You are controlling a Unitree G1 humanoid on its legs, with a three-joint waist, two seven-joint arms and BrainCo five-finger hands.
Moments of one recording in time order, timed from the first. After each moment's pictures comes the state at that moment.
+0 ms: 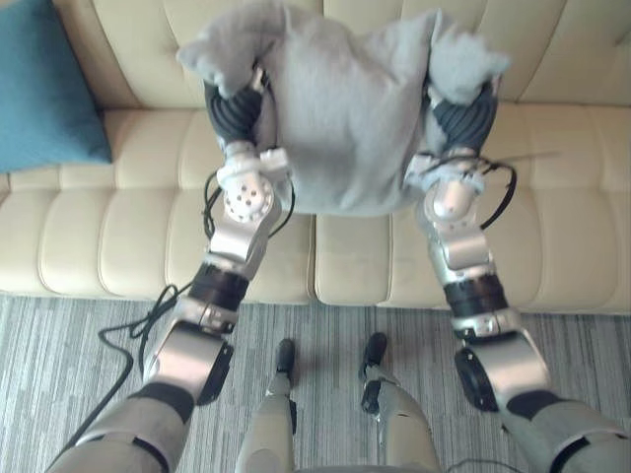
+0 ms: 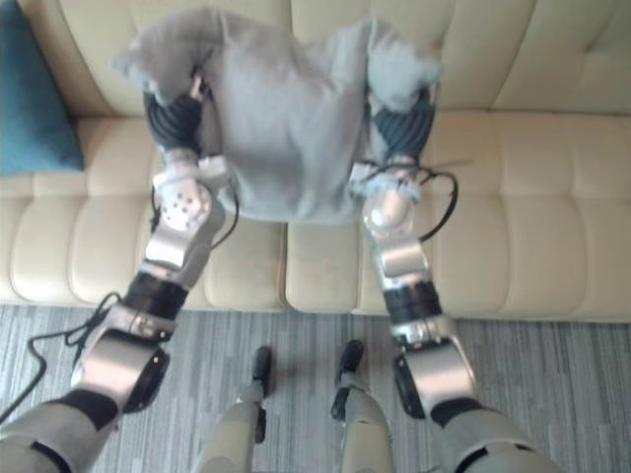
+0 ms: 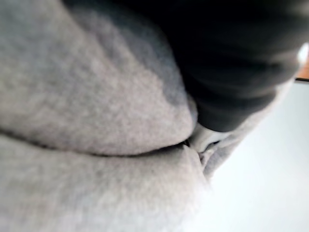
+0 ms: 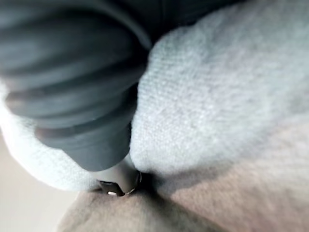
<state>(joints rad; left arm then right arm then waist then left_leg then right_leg) -1.02 0.22 -0.19 0.47 -0.30 -0.21 0.64 -0.98 -0.22 0.05 0.40 0.04 -0.16 -0.57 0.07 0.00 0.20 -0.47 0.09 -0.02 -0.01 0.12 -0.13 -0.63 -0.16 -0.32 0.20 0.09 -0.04</state>
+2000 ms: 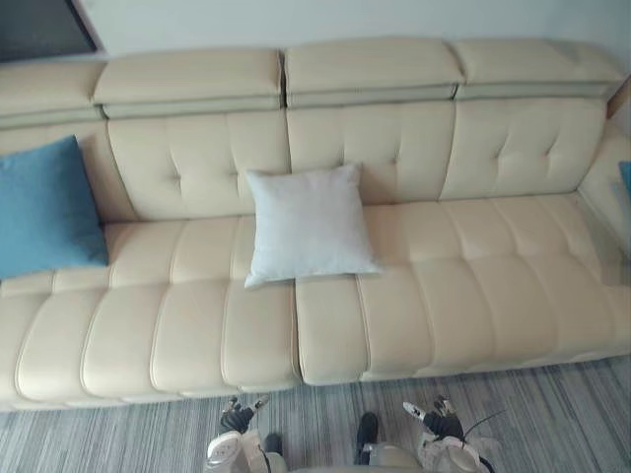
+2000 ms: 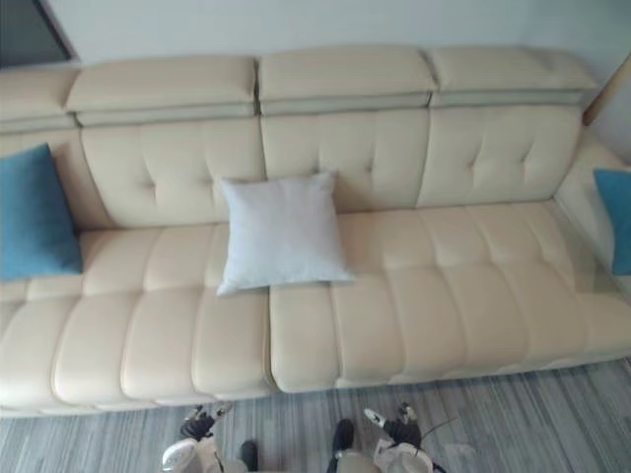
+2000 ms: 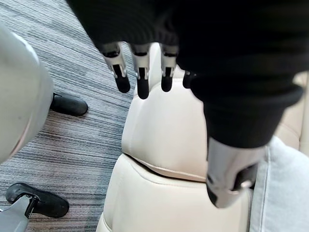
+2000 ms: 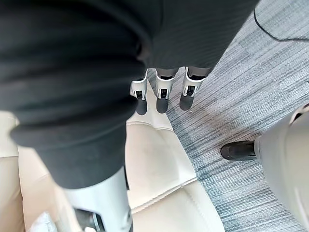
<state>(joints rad) 0.05 -0.02 0.24 1.00 -0.10 -0.10 0.13 0.13 0.00 -0.26 0.88 0.10 -0.10 -0.12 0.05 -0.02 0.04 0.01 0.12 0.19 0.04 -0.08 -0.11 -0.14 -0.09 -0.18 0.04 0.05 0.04</state>
